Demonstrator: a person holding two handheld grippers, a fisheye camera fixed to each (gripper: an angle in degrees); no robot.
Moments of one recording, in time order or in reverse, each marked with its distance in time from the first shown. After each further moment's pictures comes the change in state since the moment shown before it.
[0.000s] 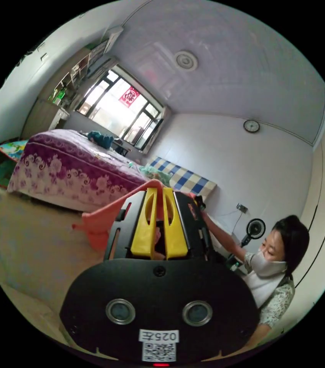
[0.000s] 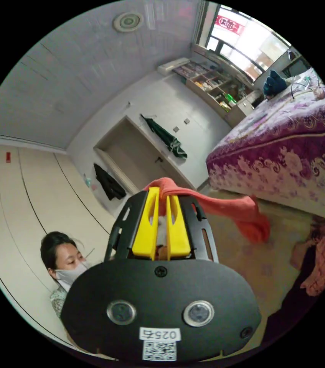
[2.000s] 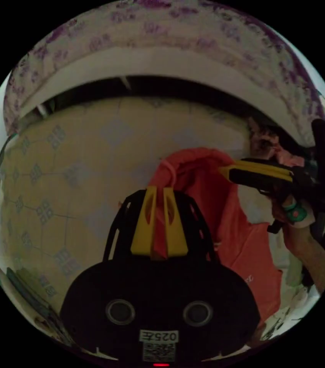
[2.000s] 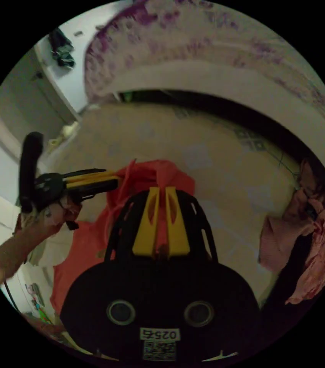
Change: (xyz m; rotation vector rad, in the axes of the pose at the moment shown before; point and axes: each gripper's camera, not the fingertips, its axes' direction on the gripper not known) left arm -0.294 0.232 0.531 -0.587 -0.770 -0.054; right arm 0.480 0.212 0.421 -0.354 0.789 -0.044
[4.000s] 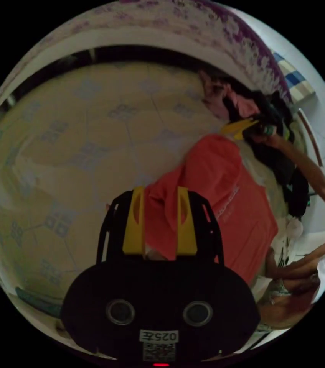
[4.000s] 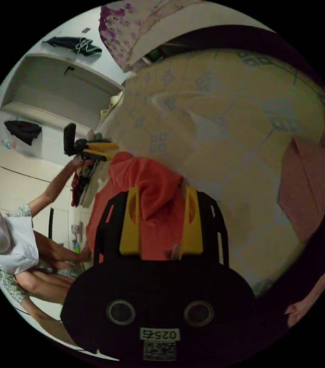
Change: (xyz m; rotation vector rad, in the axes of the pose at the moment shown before) left arm -0.089 0.114 0.063 -0.382 0.233 0.238; right arm 0.164 0.068 0.023 -0.441 -0.436 -0.020
